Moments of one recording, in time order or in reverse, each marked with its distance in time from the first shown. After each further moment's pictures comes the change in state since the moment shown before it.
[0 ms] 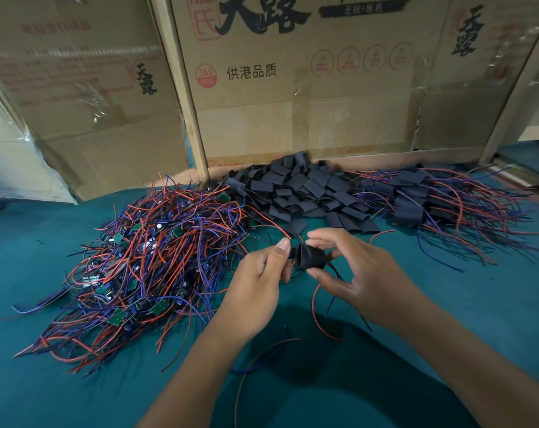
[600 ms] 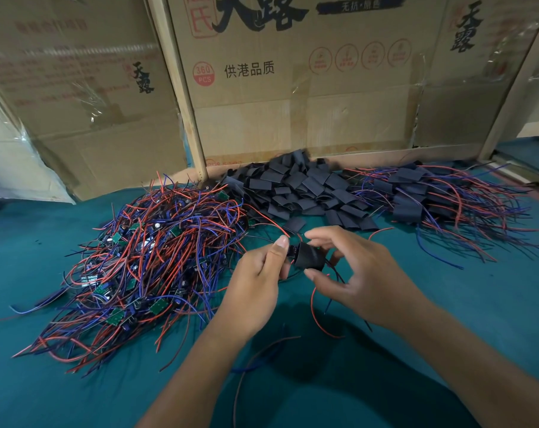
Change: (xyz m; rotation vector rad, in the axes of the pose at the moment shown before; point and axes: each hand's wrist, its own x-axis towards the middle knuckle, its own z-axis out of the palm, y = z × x) left_hand 0.001 -0.004 0.003 -0.033 0.036 -0.014; right_hand 0.000 -0.006 0.000 0.032 0.035 0.017
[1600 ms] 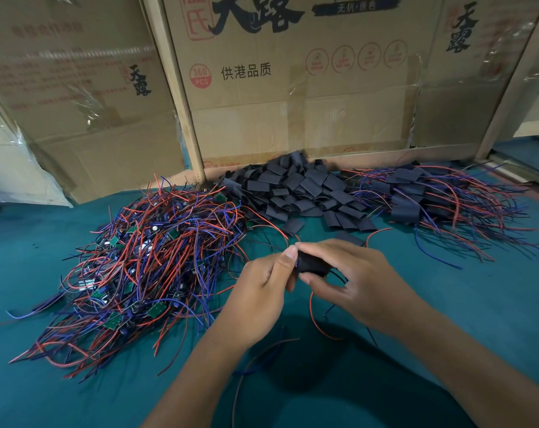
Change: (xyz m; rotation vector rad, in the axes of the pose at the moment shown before) left_hand -0.004 -0.001 0.002 0.067 -0.107 0.057; right_hand 0.000 -0.004 0.001 -0.037 -0.039 -0.094
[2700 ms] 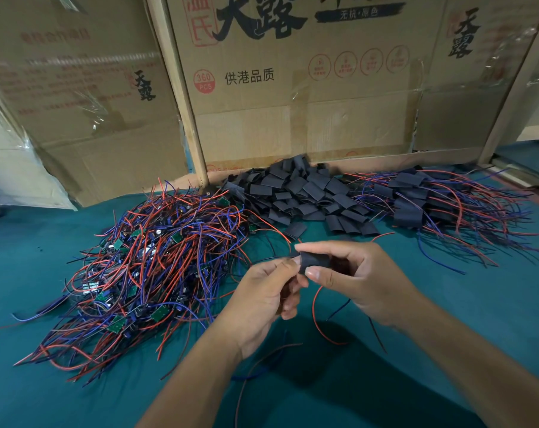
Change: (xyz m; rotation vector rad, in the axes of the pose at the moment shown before) left_hand 0.000 0.014 0.003 -0.625 -0.049 -0.399; right_hand 0.006 0.013 0.005 0.683 -0.047 0.350
